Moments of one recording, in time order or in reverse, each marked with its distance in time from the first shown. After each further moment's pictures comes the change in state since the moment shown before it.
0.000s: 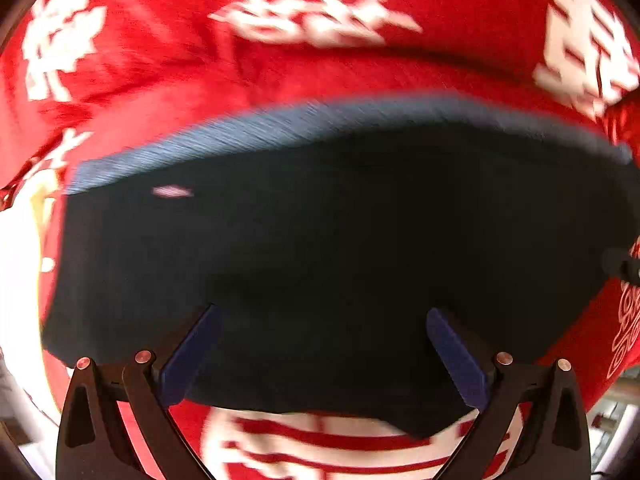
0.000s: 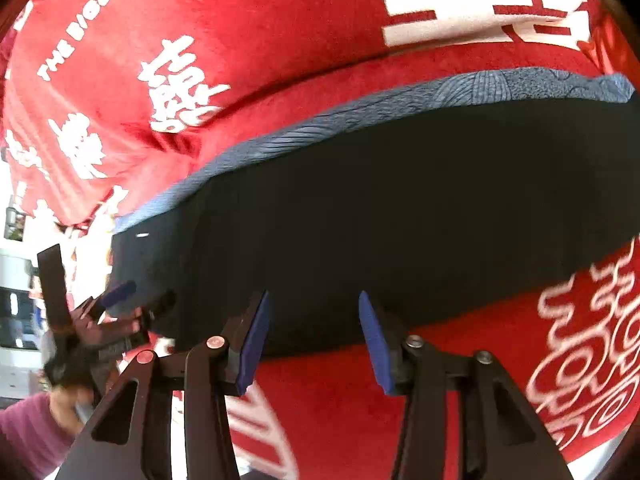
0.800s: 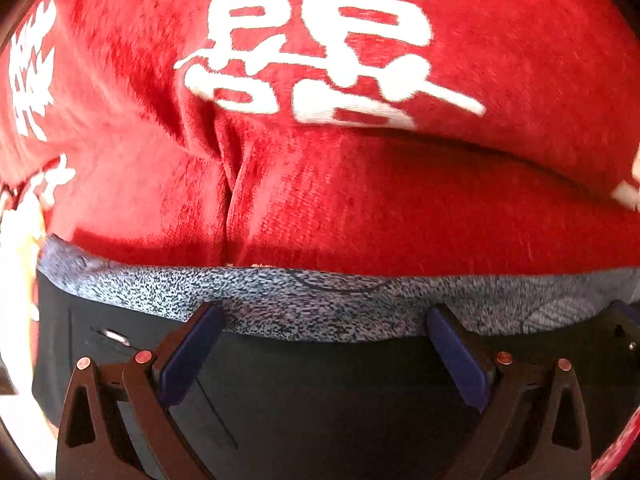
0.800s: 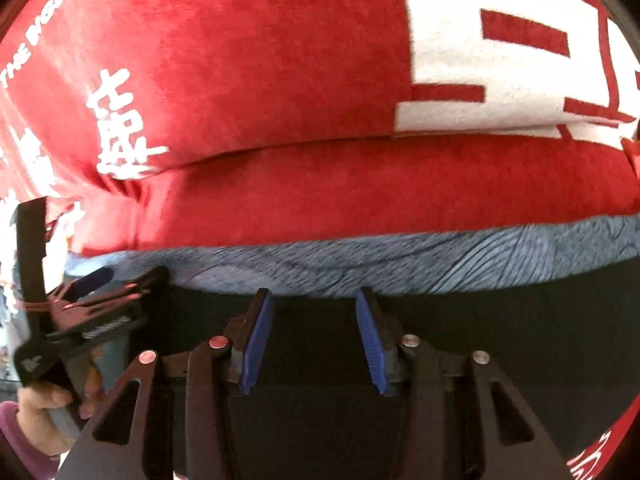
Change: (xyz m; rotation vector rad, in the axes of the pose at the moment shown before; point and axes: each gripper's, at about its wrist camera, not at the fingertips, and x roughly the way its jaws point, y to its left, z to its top) left arm 0.041 -0.006 0.119 -0.203 -0.046 0.071; right arm 0.045 -0.017 0.110 -0.111 -0.051 -0.103
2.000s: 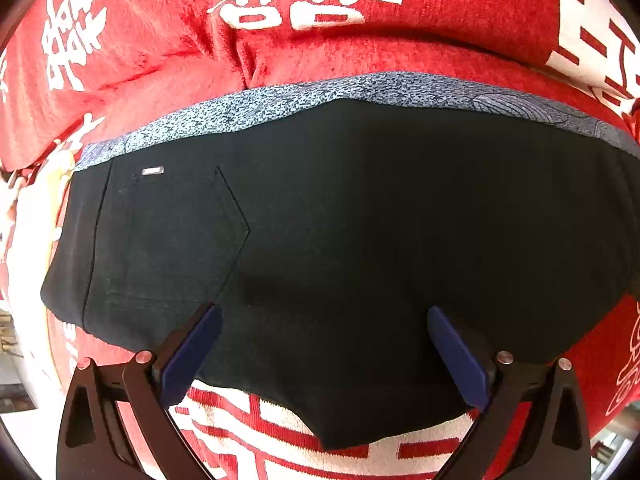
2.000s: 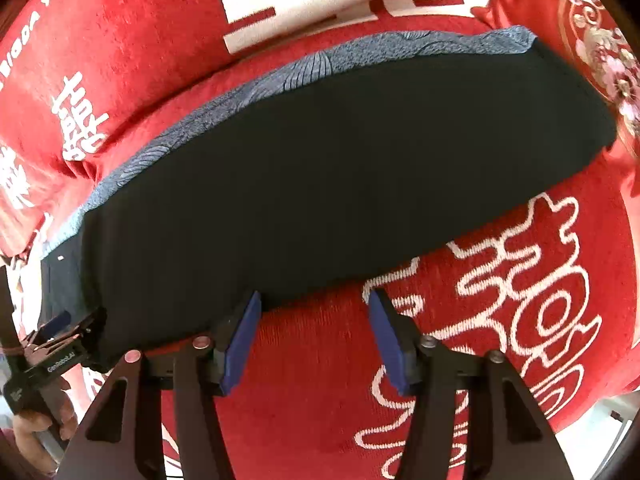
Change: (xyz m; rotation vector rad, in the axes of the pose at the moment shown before) left arm -0.055 0.000 -0.127 0.106 0.055 0.037; right arm -0.068 -0.079 -0.139 0.214 0.025 -0.119
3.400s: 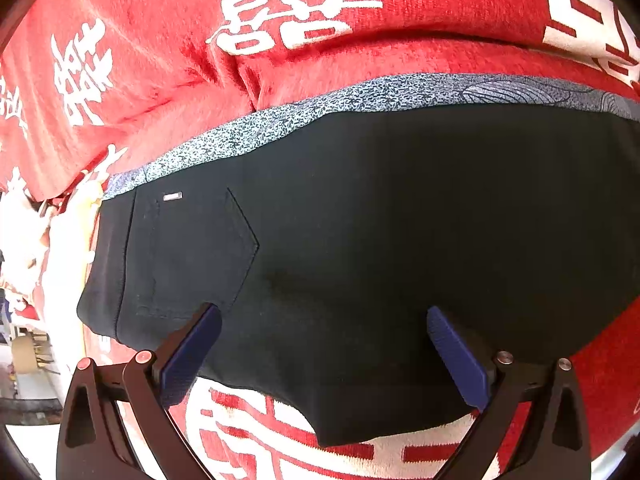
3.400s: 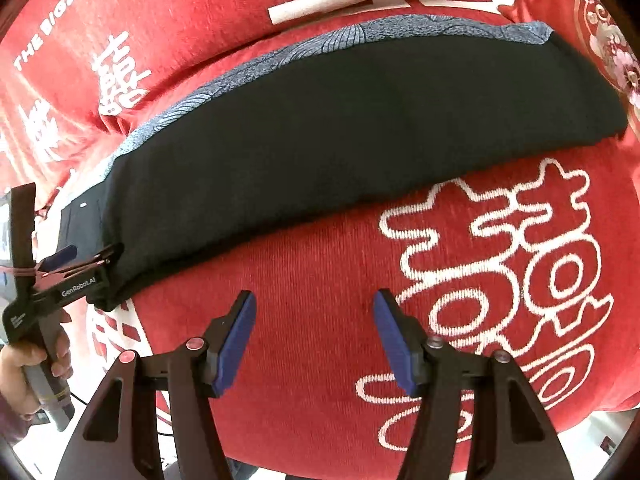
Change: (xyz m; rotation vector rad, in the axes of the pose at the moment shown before) left arm -0.007 -0.022 -0.002 0.081 -0.037 0.155; right arm 0.005 -0.006 -0.034 -0.103 0.025 0.100
